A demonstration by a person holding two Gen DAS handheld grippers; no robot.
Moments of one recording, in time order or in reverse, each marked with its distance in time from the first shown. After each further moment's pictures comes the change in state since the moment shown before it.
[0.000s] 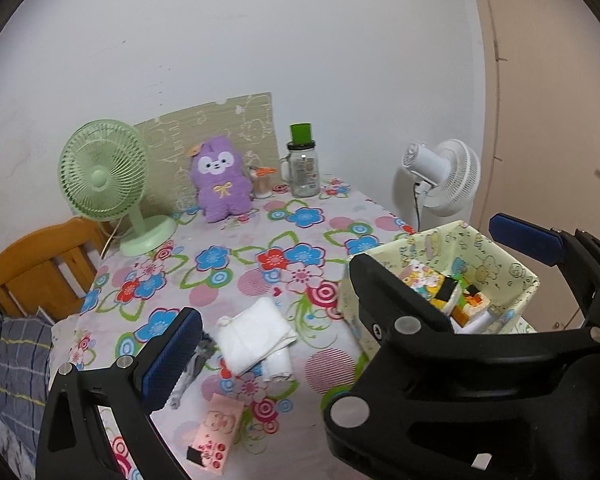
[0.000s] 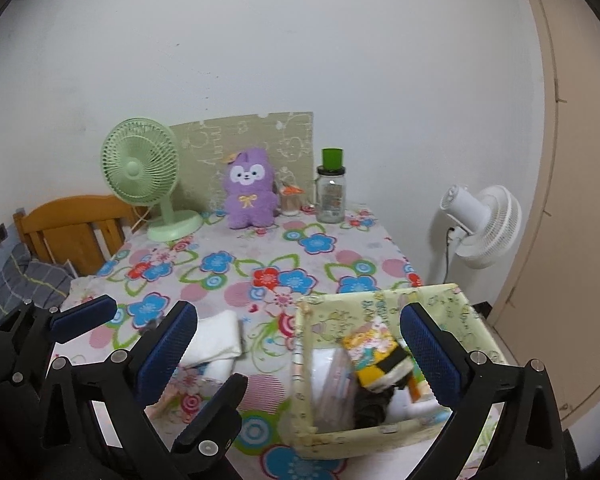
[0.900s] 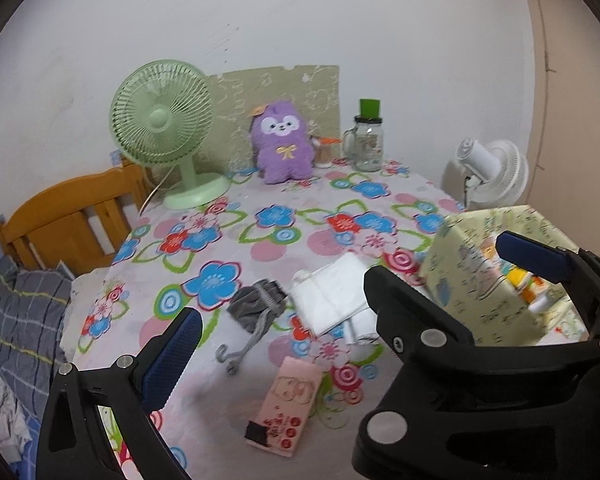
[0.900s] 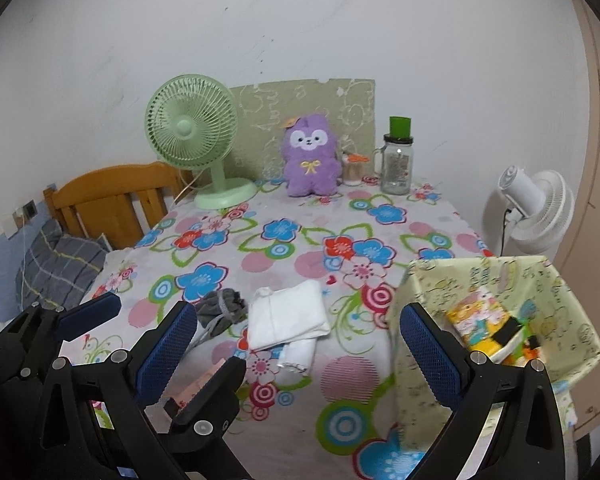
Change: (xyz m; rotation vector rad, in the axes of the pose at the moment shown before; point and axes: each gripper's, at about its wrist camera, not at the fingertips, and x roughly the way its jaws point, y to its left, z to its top) left arm 0.018 0.073 -0.048 -0.114 0.051 0.102; right arm 0.041 0.070 -0.029 -0.031 0.081 0.138
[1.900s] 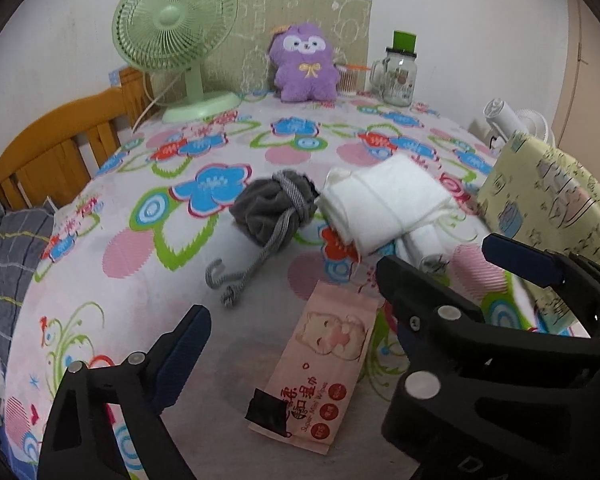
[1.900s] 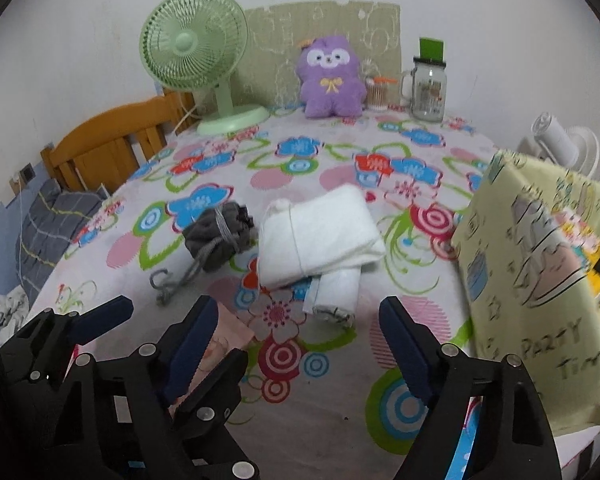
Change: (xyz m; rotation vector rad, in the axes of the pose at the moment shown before) left arm 0.072 0.027 -0.059 -0.085 0.189 -0.018; right arm 0.084 0.014 -0.053 0.000 0.203 0.038
